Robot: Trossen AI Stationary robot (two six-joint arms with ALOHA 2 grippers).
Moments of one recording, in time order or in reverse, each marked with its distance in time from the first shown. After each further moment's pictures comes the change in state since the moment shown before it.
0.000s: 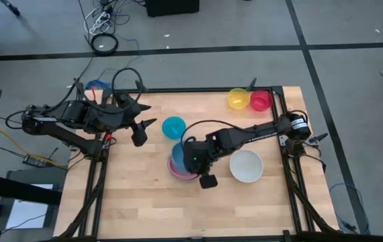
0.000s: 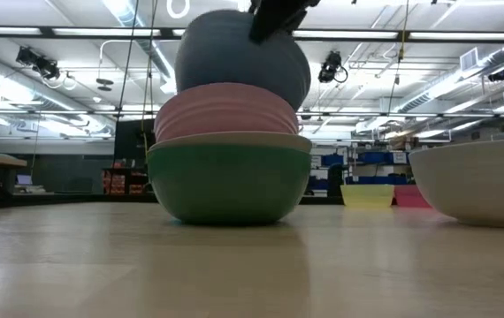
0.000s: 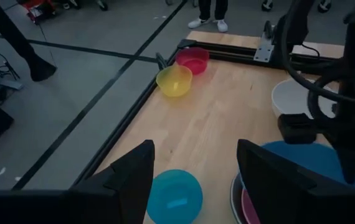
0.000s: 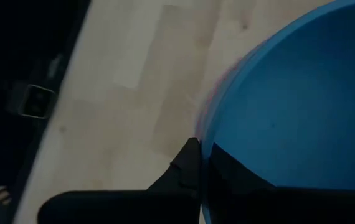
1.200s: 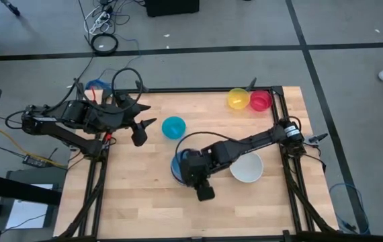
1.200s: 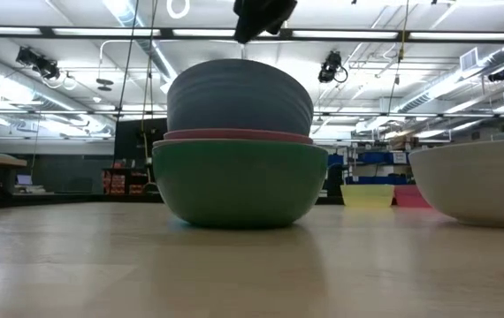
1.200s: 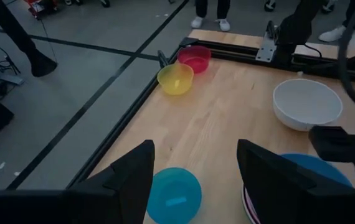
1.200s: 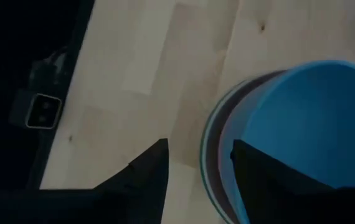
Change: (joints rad) left arm 0.000 0.000 0.000 -0.009 -0.004 -0.026; right arm 0.094 0.108 0.156 -0.086 0.087 0.092
